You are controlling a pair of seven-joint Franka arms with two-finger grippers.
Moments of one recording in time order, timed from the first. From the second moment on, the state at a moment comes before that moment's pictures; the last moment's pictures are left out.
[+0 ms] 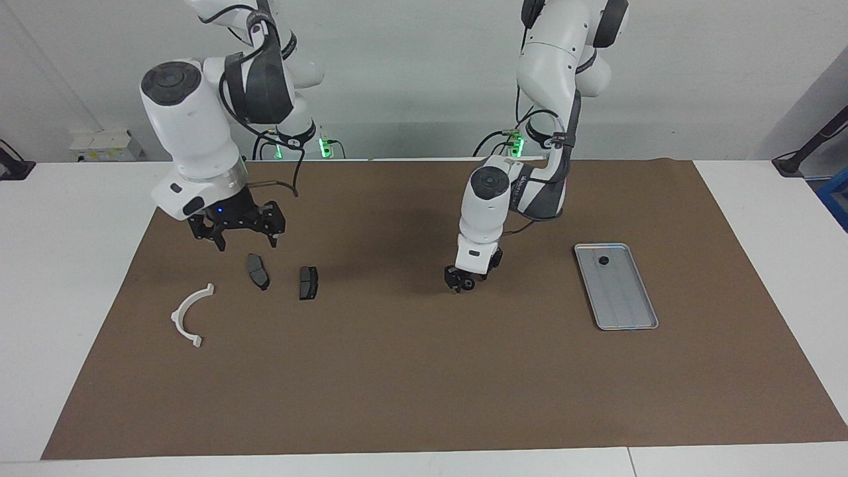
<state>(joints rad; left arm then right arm) -0.57 0.42 -0.01 -1.86 0.03 2.34 -0.99 0.06 0.05 0.01 -1.69 -0.04 1.77 -0.01</state>
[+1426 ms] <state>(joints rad) -0.03 0.29 0.02 -1.85 0.03 2.13 0.01 0.01 -0.07 0.01 -1.62 0.00 1.58 -0.02</state>
